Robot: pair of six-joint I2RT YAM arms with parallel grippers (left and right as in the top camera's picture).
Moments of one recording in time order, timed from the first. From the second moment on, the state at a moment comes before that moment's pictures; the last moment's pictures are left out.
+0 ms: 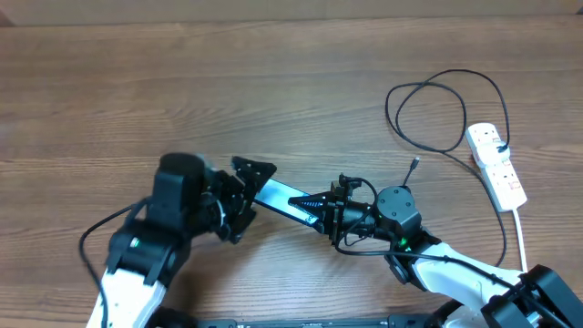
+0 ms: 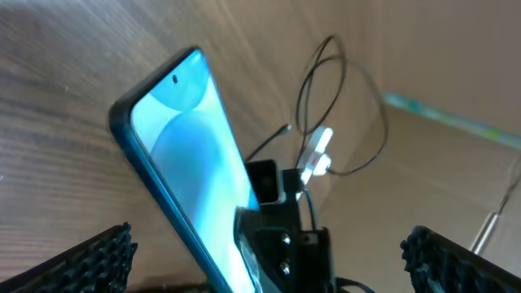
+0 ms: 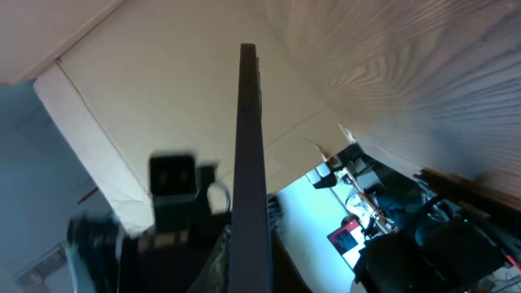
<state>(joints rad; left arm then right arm) -0.32 0.96 0.82 -0.66 0.48 -1.38 0.59 1.40 0.31 0.93 -0.71 2.09</state>
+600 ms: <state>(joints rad) -0.32 1.24 0.82 -0.49 0.73 -1.39 0.59 1.40 0.31 0.95 -0.67 2.09</state>
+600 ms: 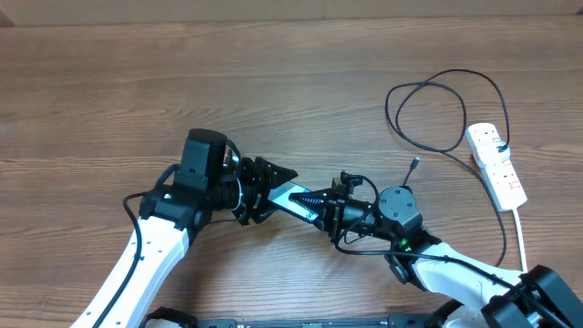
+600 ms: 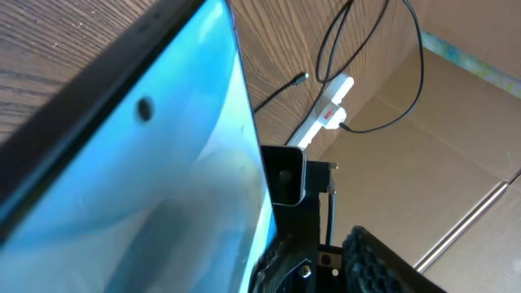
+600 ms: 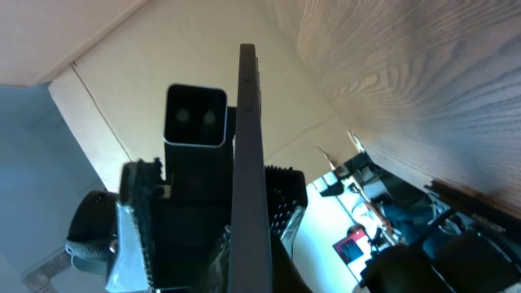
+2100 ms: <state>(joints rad) -0.32 1.24 0.81 -0.48 0.65 -1.42 0.59 1.40 0.32 0.94 -0.60 2.09</state>
